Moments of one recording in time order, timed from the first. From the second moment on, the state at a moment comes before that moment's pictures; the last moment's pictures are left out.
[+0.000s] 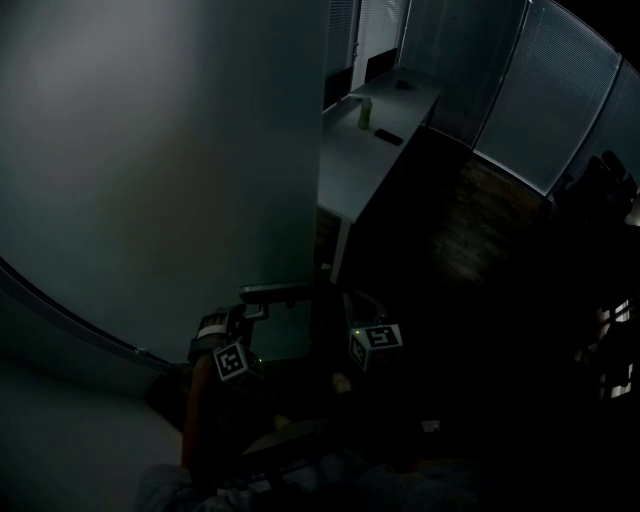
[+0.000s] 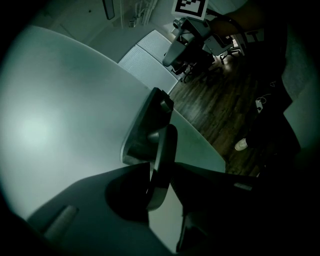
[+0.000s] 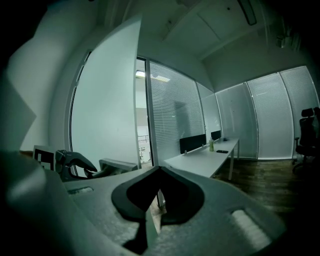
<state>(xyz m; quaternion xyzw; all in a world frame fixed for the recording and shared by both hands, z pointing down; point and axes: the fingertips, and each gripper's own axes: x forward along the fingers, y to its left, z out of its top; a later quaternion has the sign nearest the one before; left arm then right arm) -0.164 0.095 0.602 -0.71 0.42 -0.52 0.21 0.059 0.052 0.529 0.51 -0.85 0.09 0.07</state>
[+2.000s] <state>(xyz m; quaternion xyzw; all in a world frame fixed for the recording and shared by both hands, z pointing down) -0.153 0.187 0.595 -0.74 0.38 -0.50 0.24 0.061 0.139 0.536 0.54 -0.83 0.12 0.06</state>
